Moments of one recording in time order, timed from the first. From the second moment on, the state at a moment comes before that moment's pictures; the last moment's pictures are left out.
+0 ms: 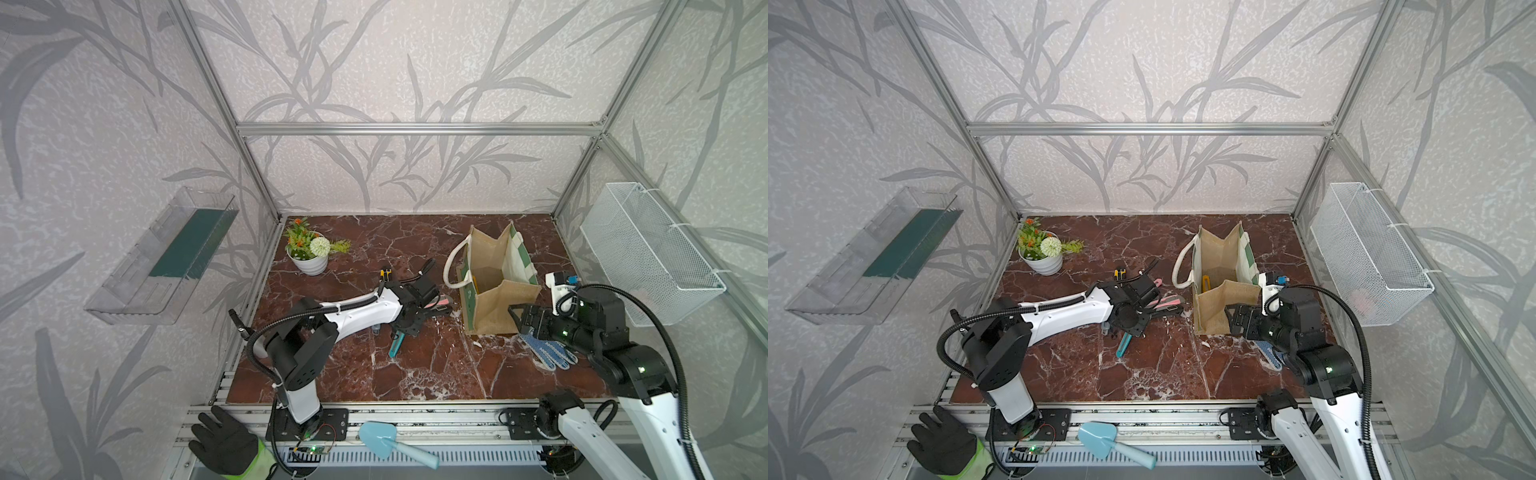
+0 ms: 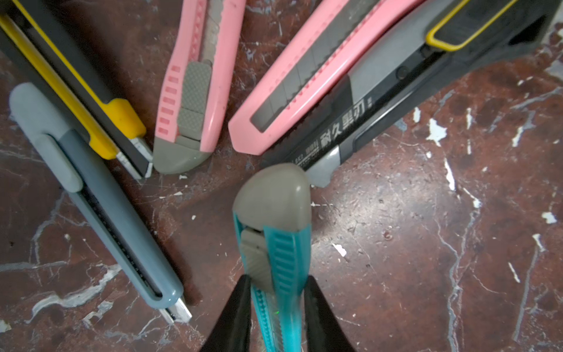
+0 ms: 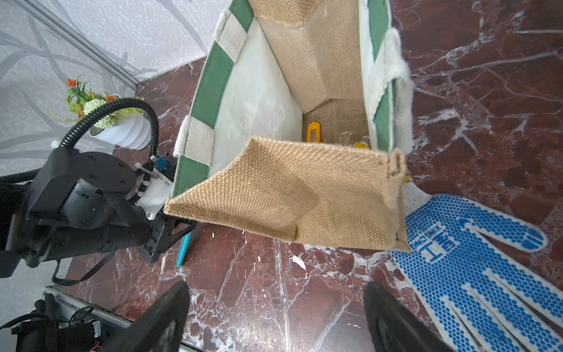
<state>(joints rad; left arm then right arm) -0.85 1.78 1.19 -0.79 -0.15 -0.37 0.20 0.62 0.93 -0.97 -0.22 0.38</state>
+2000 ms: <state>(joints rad) -0.76 1.90 1.23 -0.78 -0.13 -0.39 0.20 0.61 0.92 -0.97 -0.19 0.38</state>
